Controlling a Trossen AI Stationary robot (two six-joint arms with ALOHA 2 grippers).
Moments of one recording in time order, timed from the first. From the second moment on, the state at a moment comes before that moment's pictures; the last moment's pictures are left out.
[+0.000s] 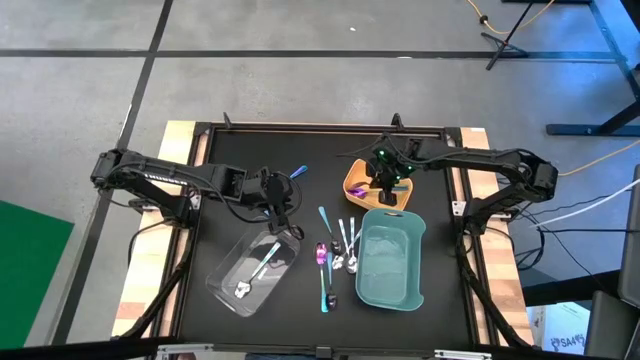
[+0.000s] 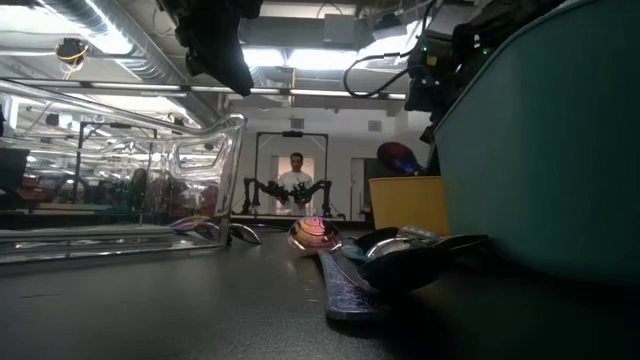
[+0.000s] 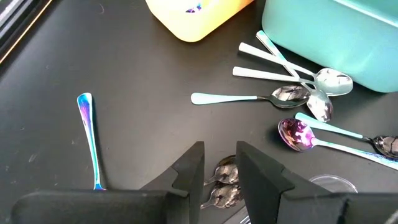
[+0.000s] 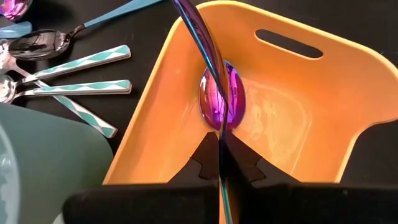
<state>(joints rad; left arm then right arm) -0.07 1.34 1.10 -0.68 -0.25 -0.41 -0.41 1.44 0.95 -0.62 -0.25 -0.32</state>
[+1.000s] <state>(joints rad) -0.07 1.34 1.10 -0.68 -0.25 -0.41 -0.41 1.44 1.02 -0.71 -0.20 -0.21</state>
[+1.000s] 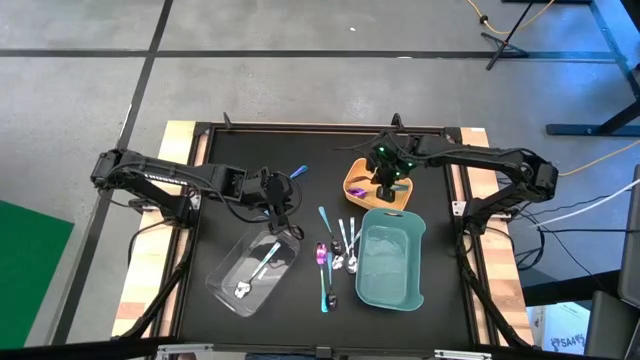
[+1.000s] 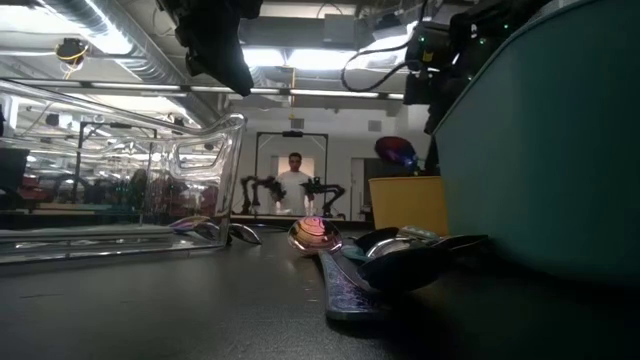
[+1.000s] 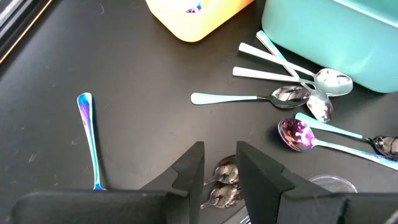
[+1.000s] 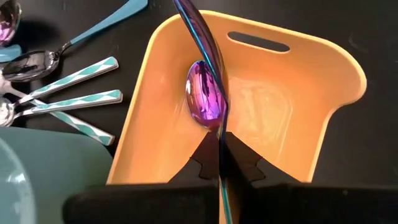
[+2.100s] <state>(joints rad) -0.07 1.34 1.10 -0.68 -0.25 -0.41 -0.41 1.53 1.03 -0.76 -0.13 -0.21</state>
